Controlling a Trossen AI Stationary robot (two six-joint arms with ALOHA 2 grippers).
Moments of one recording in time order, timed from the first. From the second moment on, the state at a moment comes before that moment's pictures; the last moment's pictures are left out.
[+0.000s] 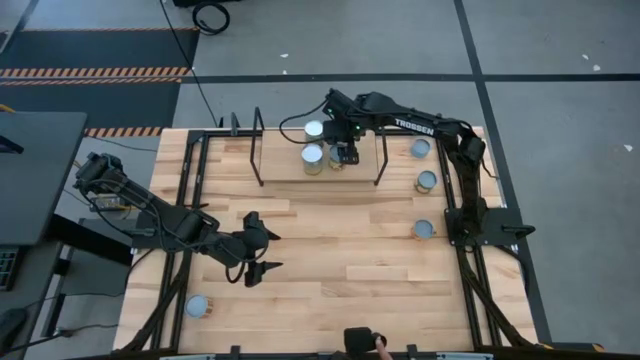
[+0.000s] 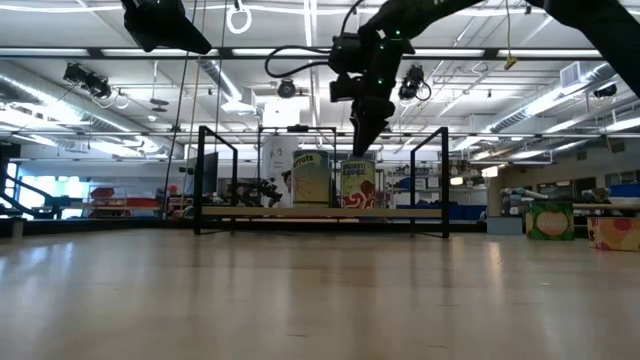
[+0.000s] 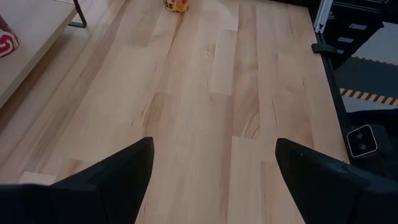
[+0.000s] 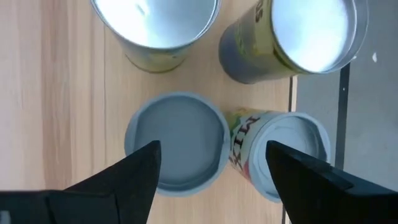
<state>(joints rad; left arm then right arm) -0.52 1.20 0.88 -0.36 -0.45 -0.51 -0.50 1.98 1.86 -1.06 0.03 -0.54</state>
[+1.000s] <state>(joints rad) -0.52 1.19 0.88 -0.36 -0.45 -0.51 -0.54 1.98 1.77 -0.97 0.01 -0.52</state>
